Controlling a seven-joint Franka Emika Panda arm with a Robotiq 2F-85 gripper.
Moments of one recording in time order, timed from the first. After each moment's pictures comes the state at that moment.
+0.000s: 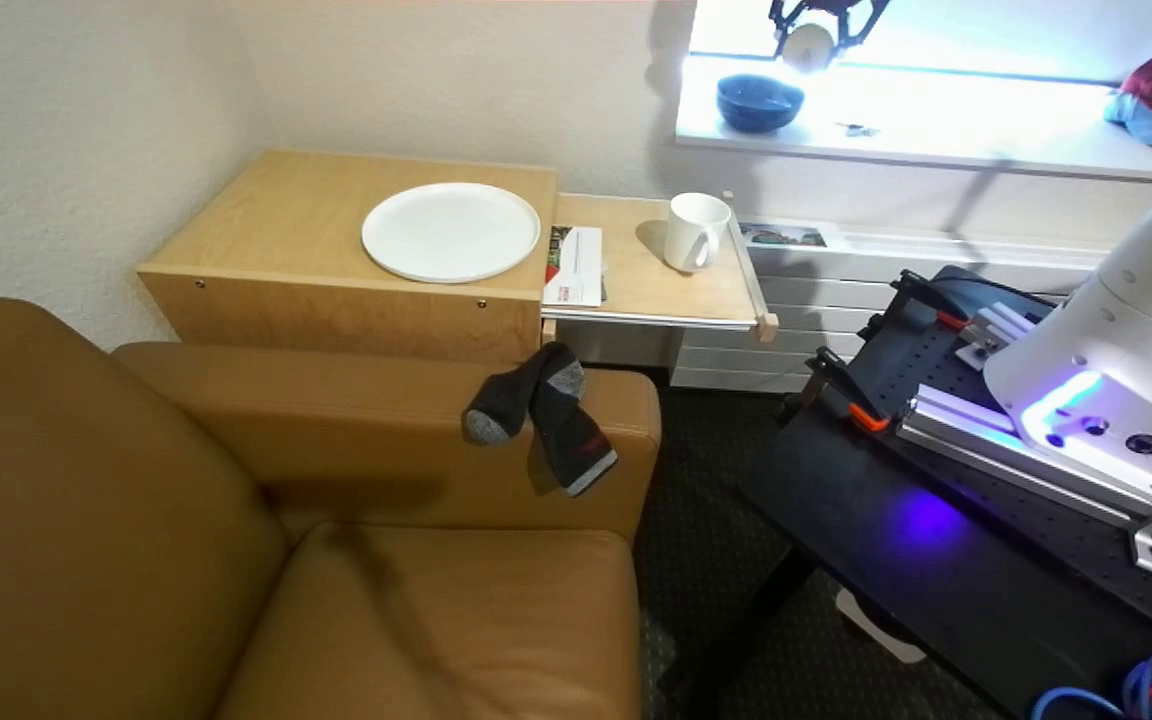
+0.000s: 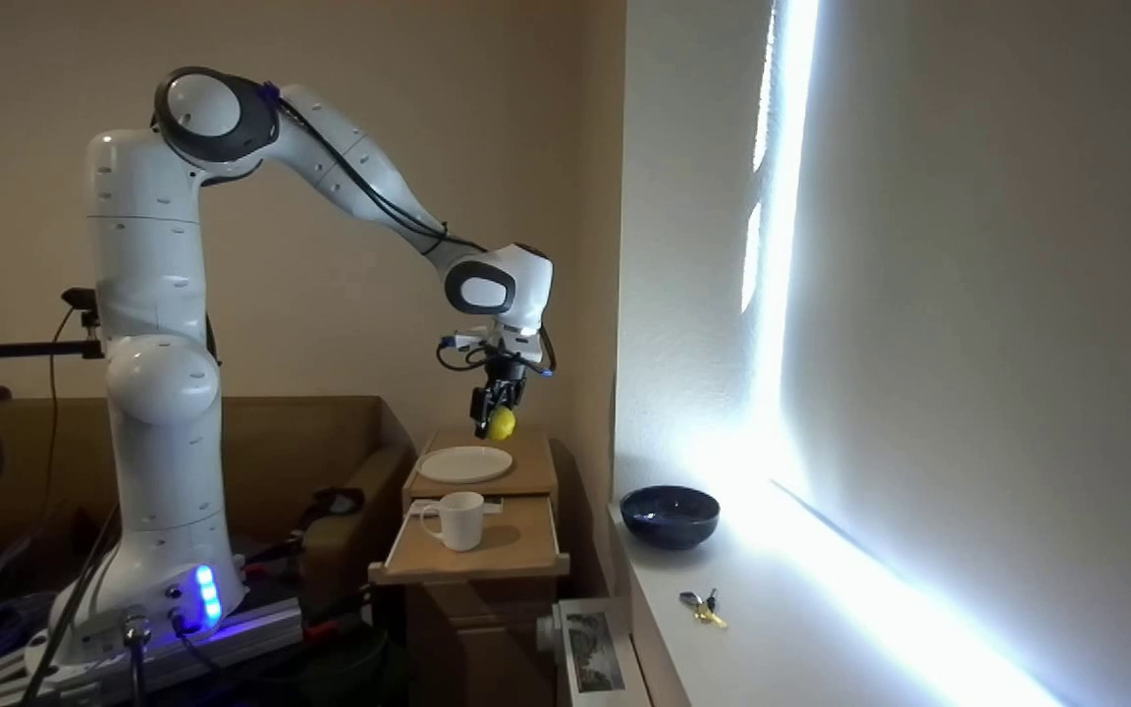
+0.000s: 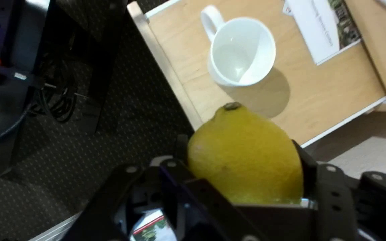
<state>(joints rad) -0.19 -0.01 -0.20 -2.31 0.30 2.16 0.72</state>
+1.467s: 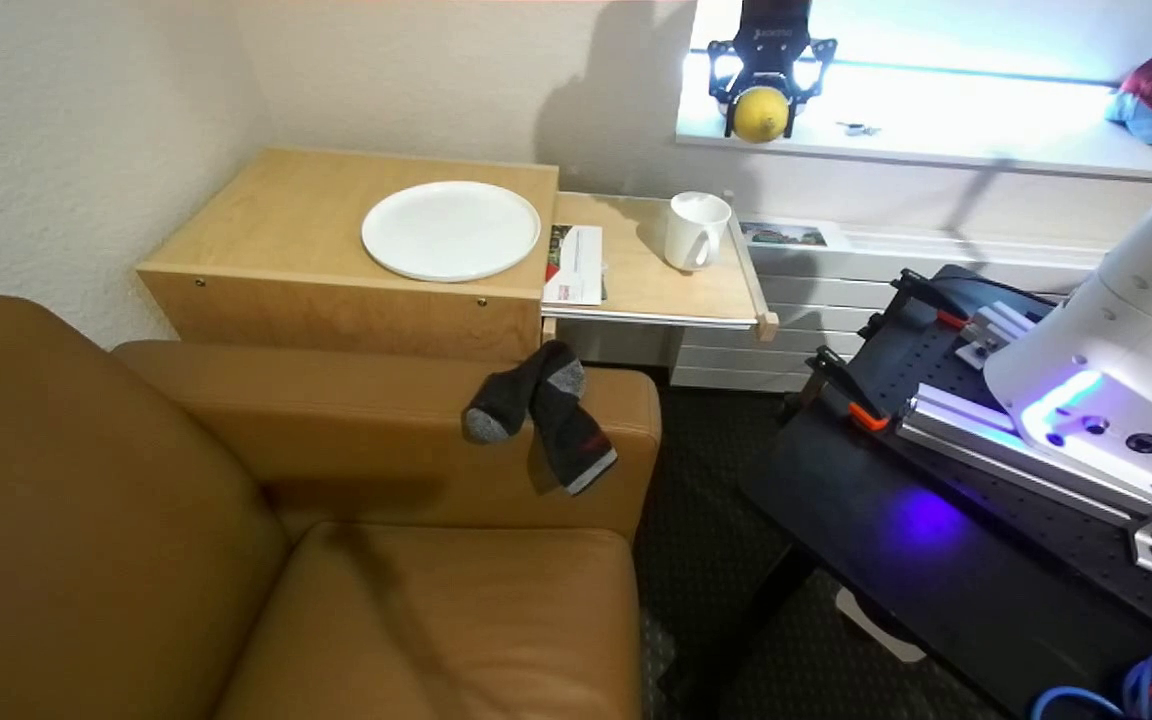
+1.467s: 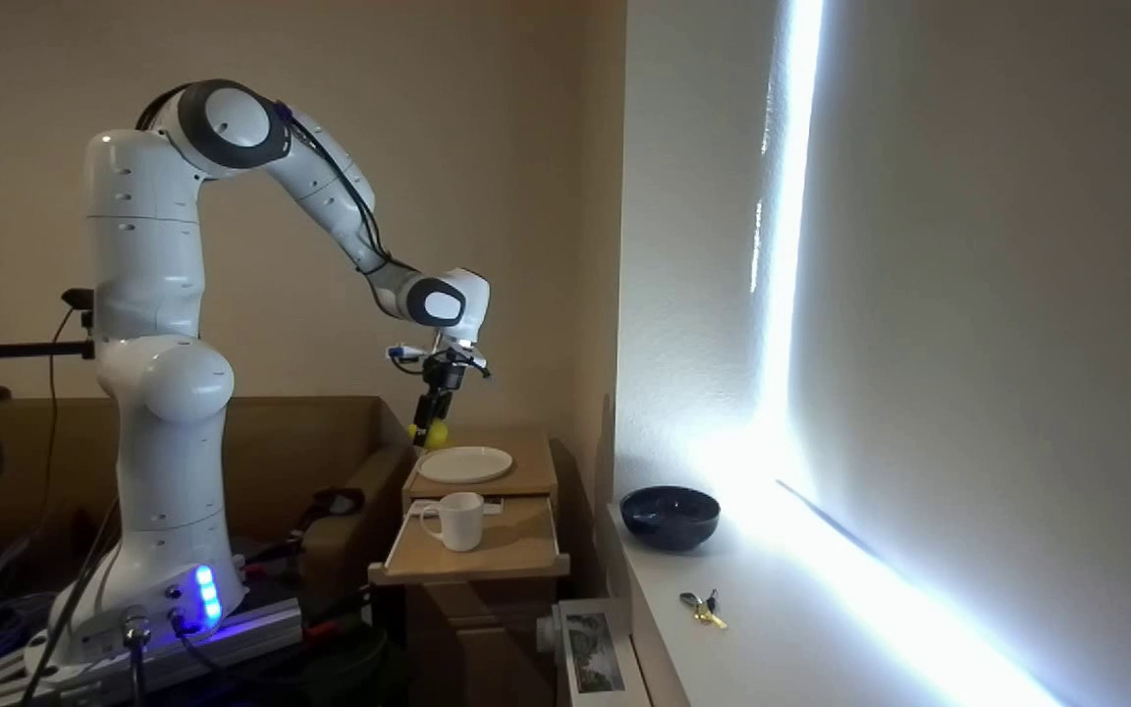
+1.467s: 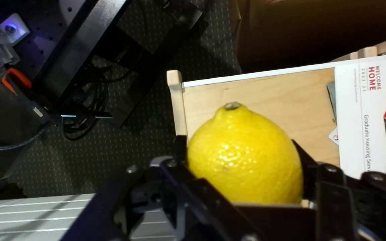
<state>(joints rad) -0.02 -0.02 -0.02 -2.41 0.15 2.14 0.80</state>
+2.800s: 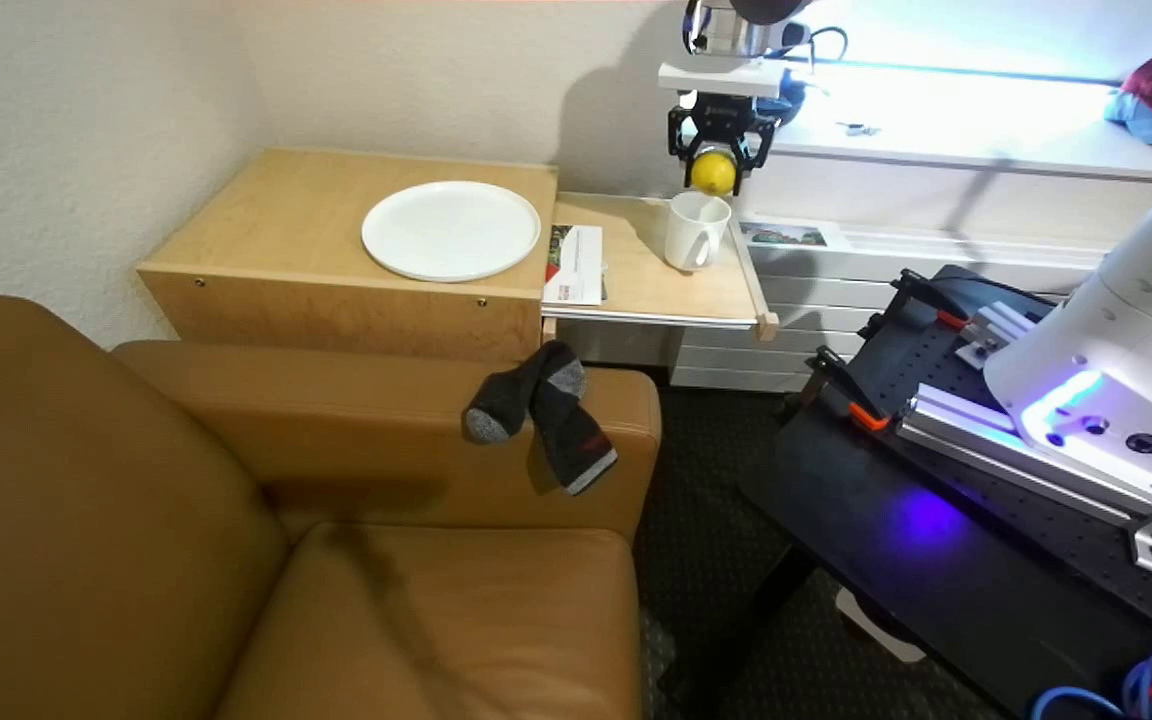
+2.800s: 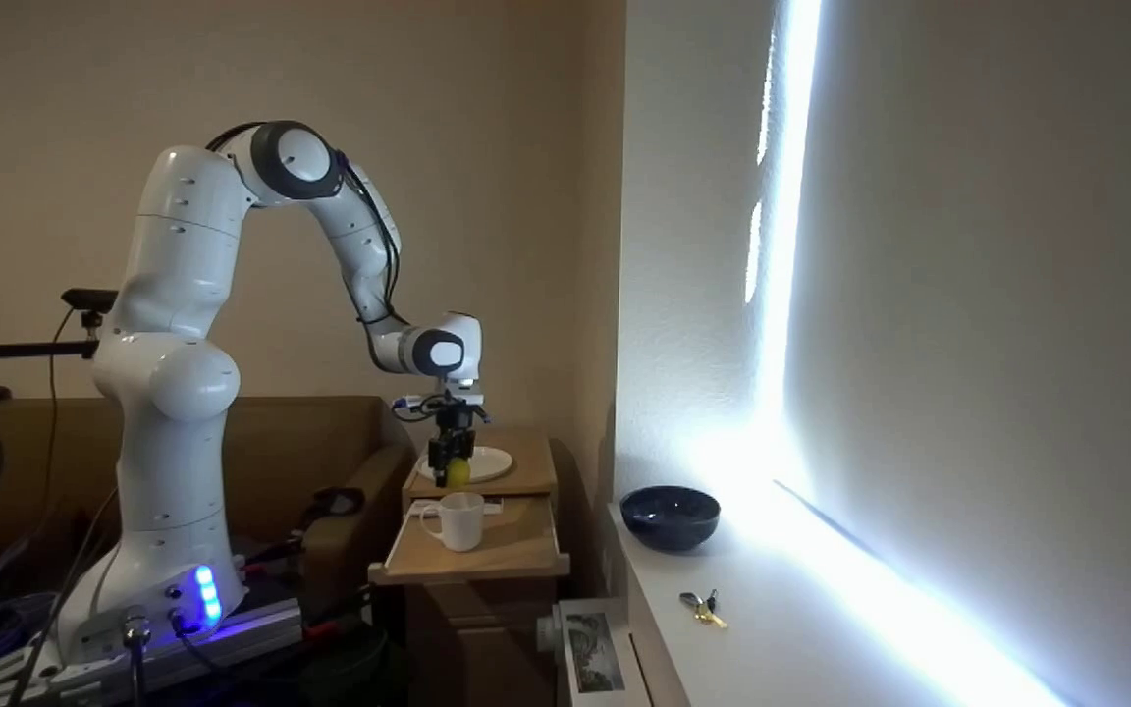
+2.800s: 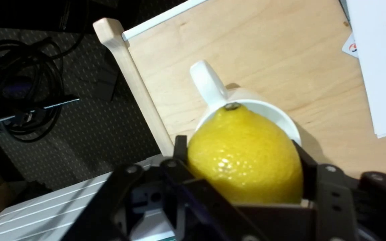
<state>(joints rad) 0.05 0.23 -0.05 -2.41 -0.02 2.54 1.23</state>
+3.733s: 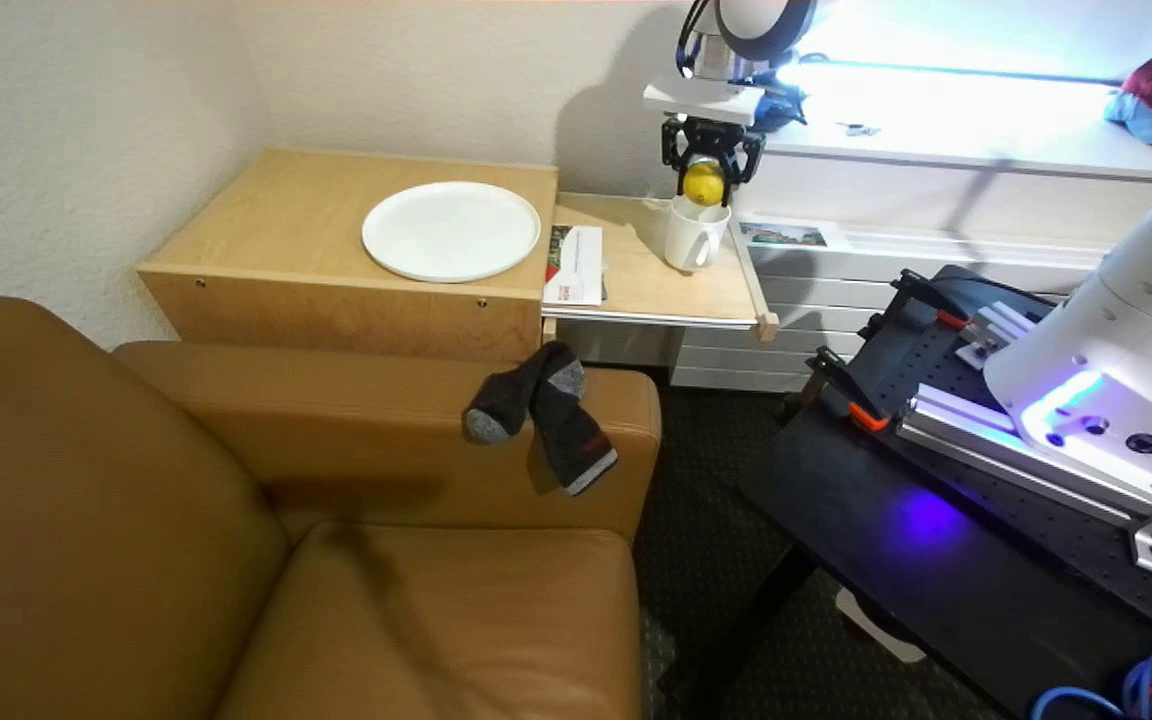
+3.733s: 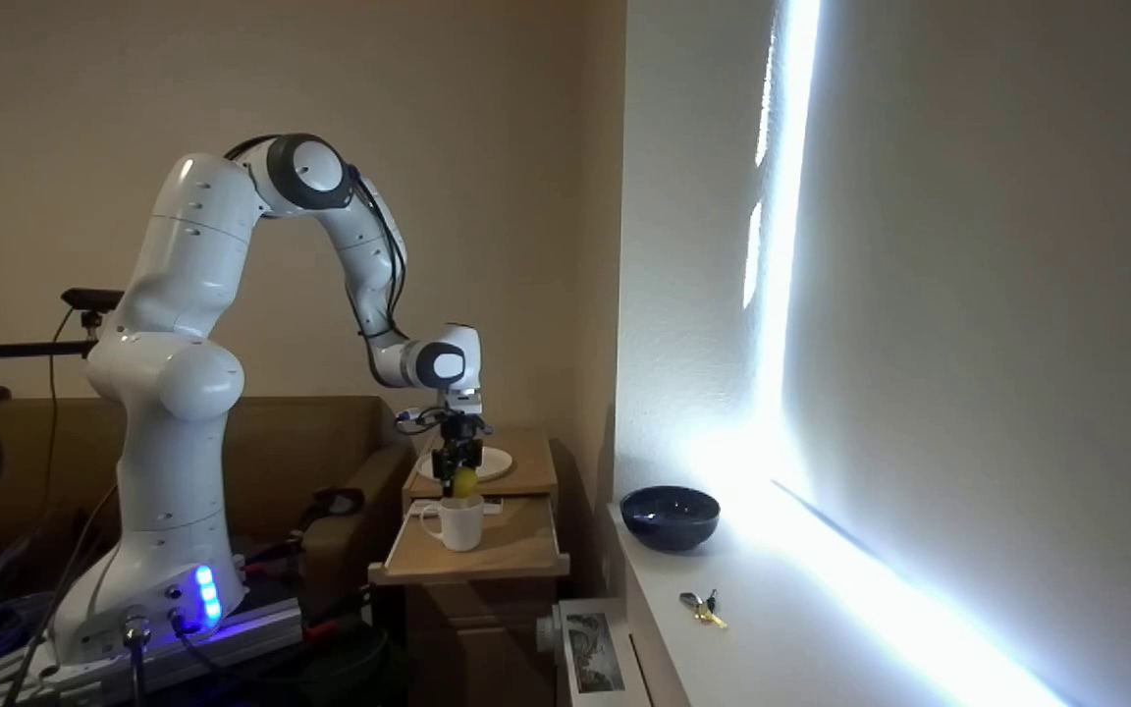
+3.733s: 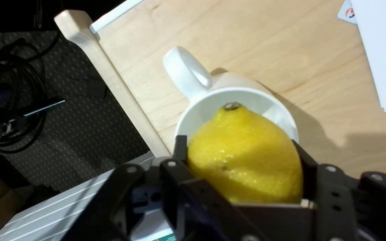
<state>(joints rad) 0.11 0.31 -0.11 -2.39 -0.08 2.64 1.38</state>
